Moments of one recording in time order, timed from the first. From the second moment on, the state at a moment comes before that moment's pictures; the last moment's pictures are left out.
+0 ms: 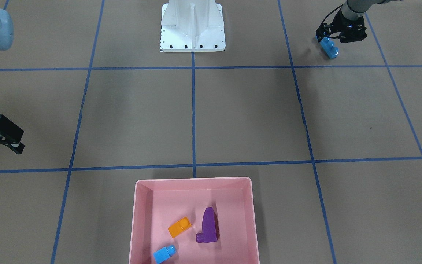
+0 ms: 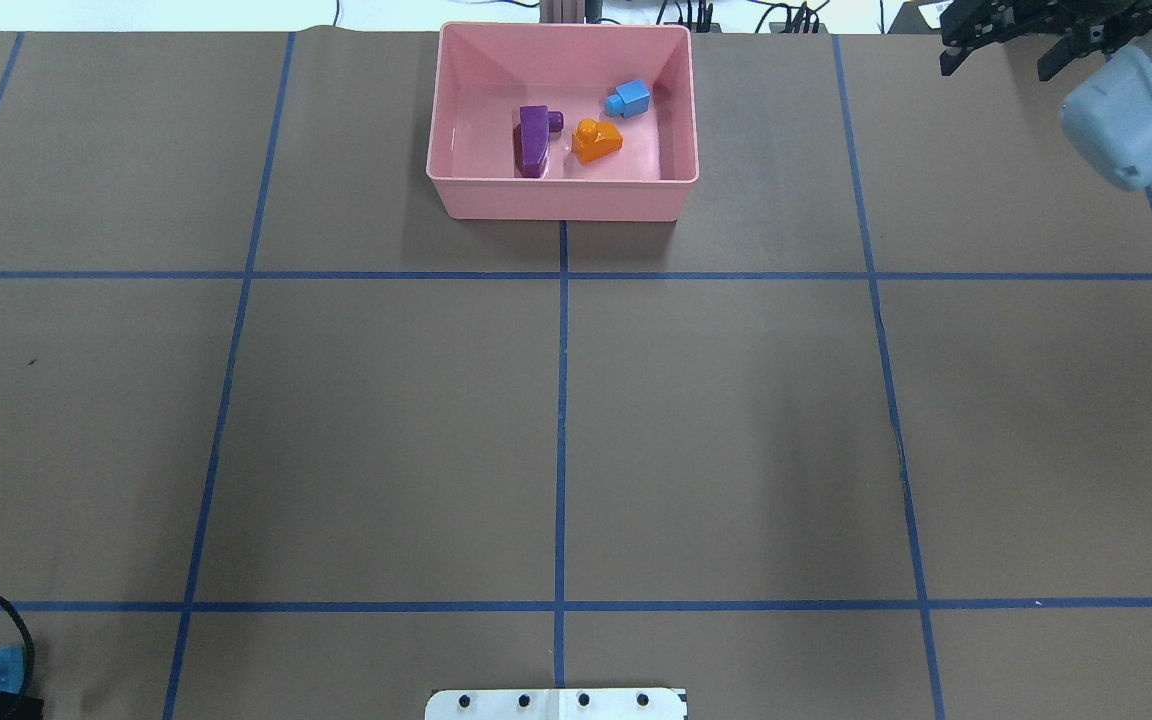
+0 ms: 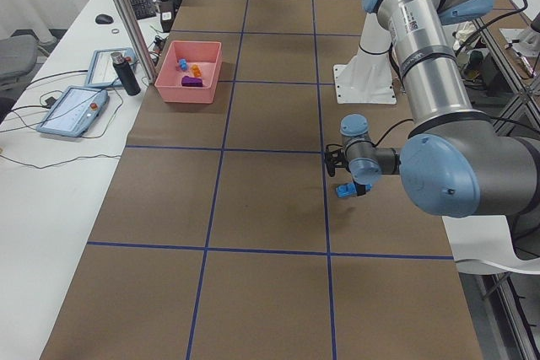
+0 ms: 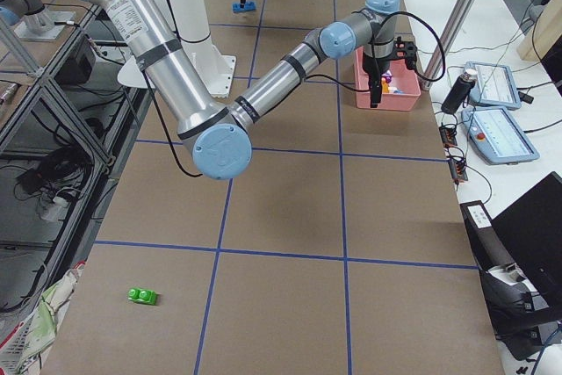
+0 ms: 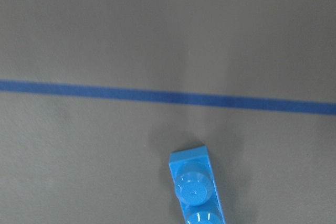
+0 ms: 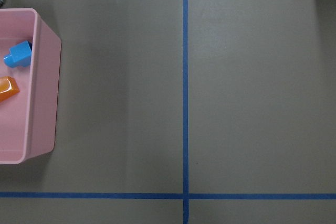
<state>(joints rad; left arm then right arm) -0.10 -0.98 -2.04 -2.42 -1.85 -1.59 1.20 -1.02 1.75 -1.77 2.22 0.64</state>
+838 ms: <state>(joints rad) -0.06 -0.98 -2.03 -2.45 -1.84 -1.61 1.20 -1.02 1.76 -1.77 2.22 0.64</state>
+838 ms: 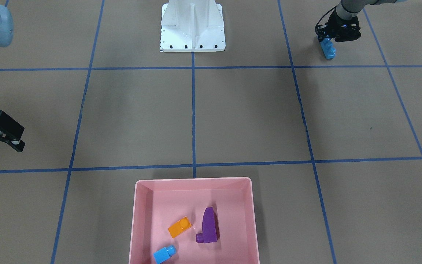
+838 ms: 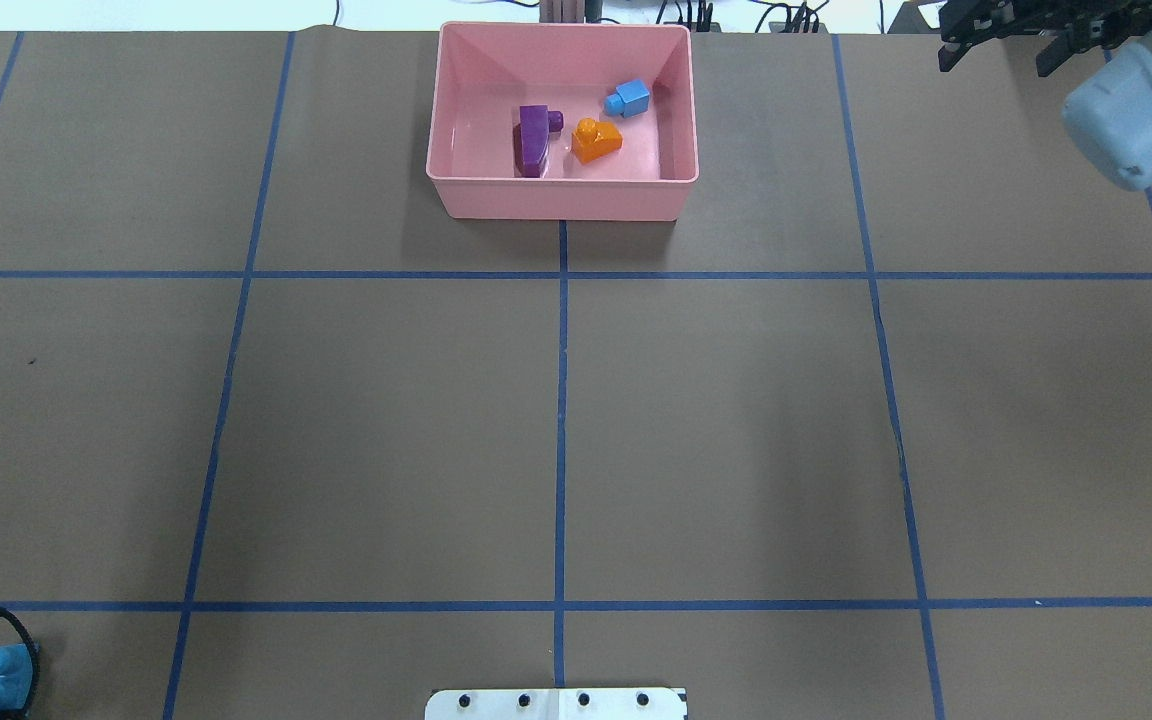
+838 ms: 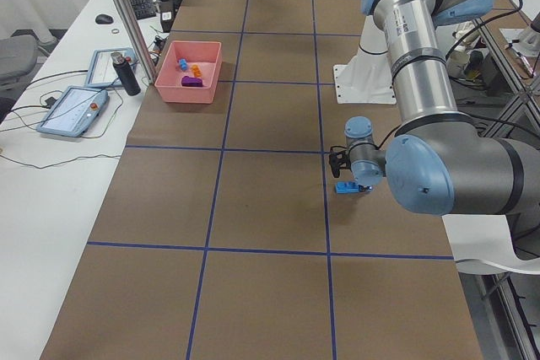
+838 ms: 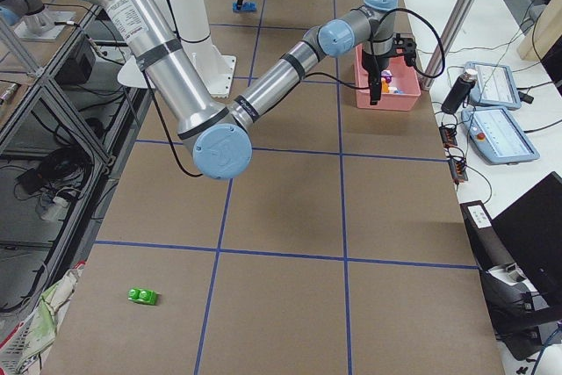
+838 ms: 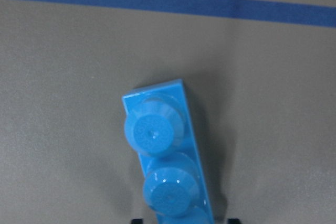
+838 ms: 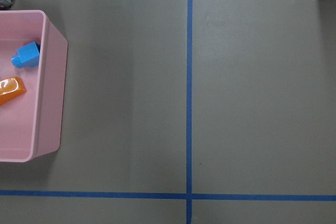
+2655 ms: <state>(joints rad) -0.85 -2.42 -1.53 -1.67 -2.01 -1.18 1.21 -1.11 1.72 -1.75 2.21 0.50</state>
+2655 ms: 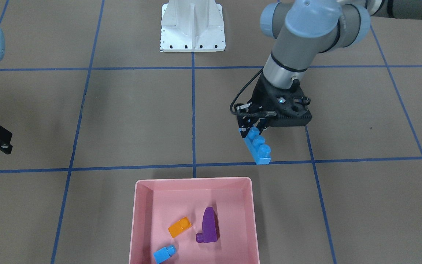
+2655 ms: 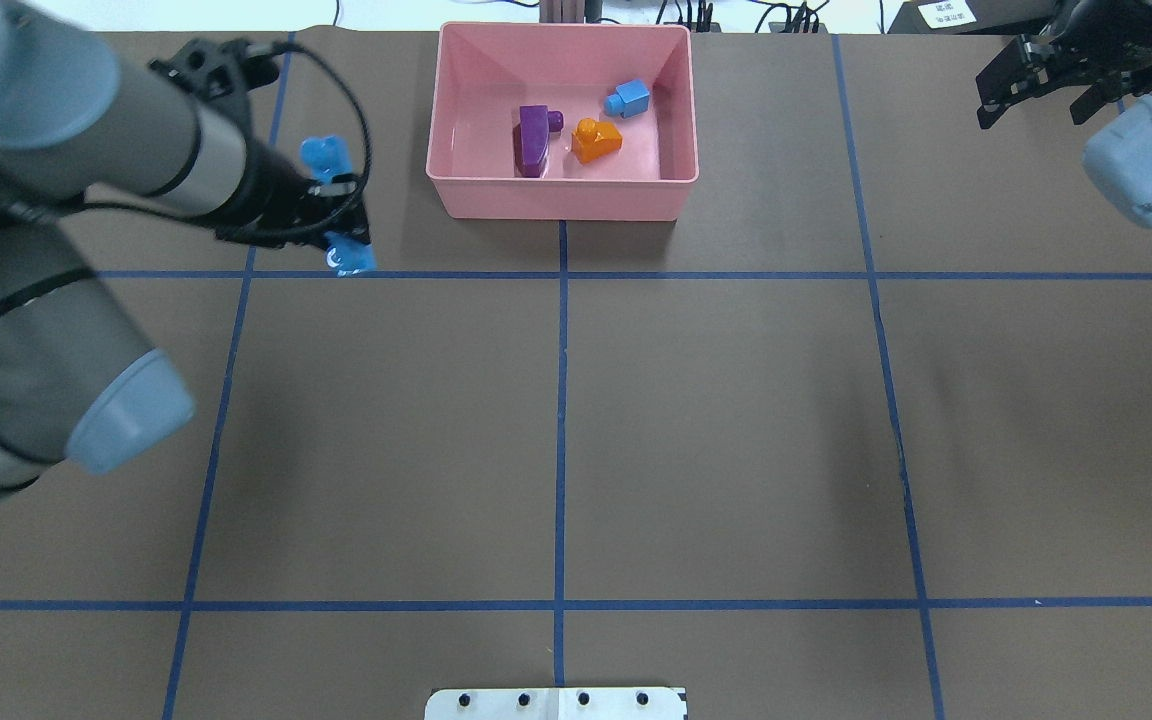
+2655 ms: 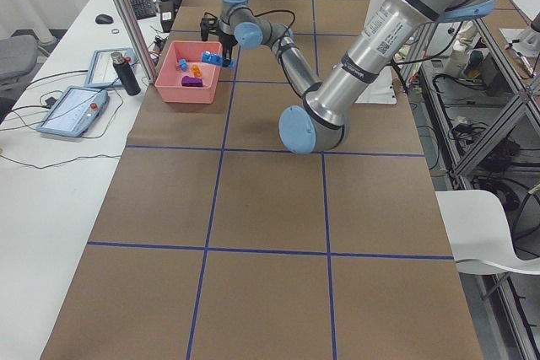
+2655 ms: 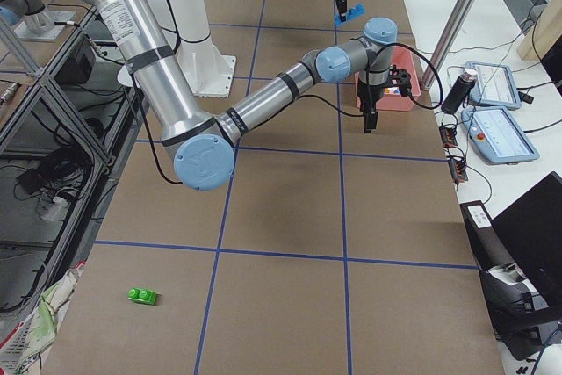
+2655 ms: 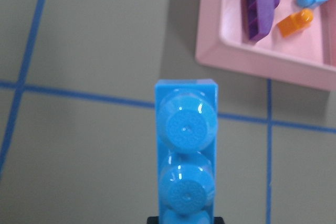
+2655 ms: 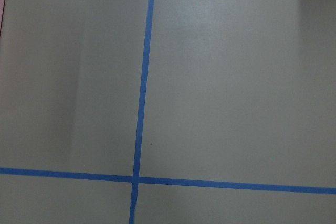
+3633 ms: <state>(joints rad) -0.90 -2.74 -0.85 -1.85 -1.96 -0.98 1.21 -1.13 1.69 -1.72 2.21 0.49</state>
